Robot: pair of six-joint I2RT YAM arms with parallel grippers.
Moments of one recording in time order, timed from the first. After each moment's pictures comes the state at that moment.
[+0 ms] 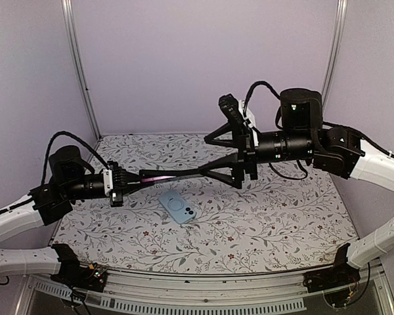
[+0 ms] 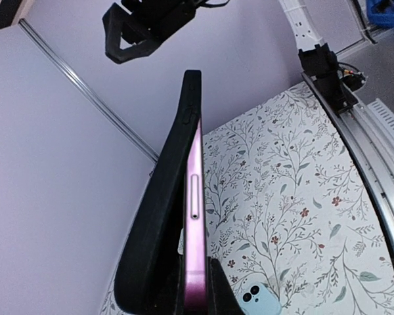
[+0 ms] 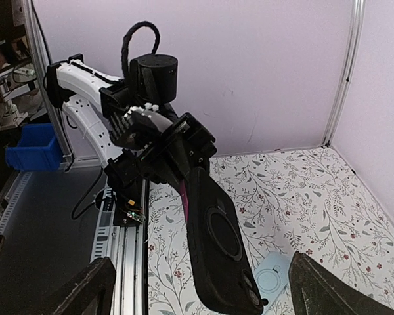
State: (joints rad) left arm -0.70 0.82 0.59 0.11 0.59 0.70; right arm 1.05 1.31 1.32 -0.25 -0.41 -0.09
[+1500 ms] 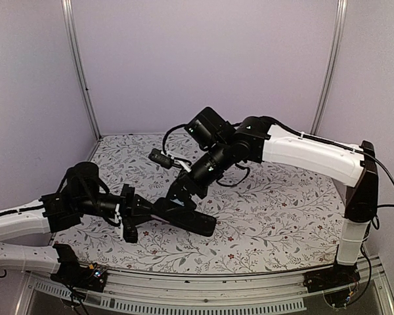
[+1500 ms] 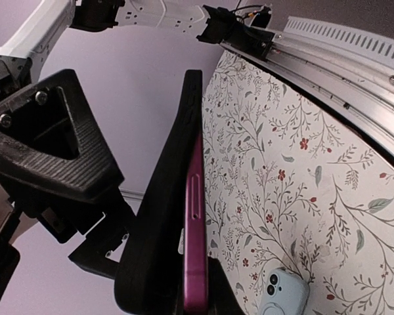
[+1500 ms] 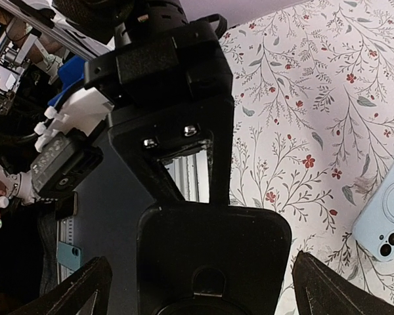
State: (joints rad) left arm -0.83 0.87 0.50 0.07 0.63 1.36; right arm 1.09 1.92 1.88 -0.82 -0.66 0.05
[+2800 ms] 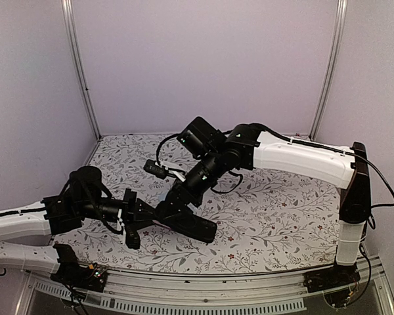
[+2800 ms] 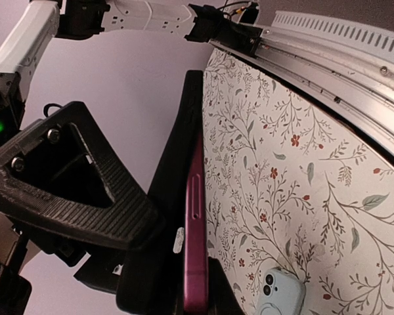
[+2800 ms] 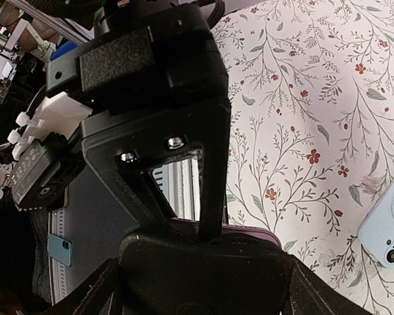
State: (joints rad) left arm -0.87 0.87 0.48 0.08 0.59 1.40; right arm 1.12 1.97 1.88 -0.82 -0.64 0.01
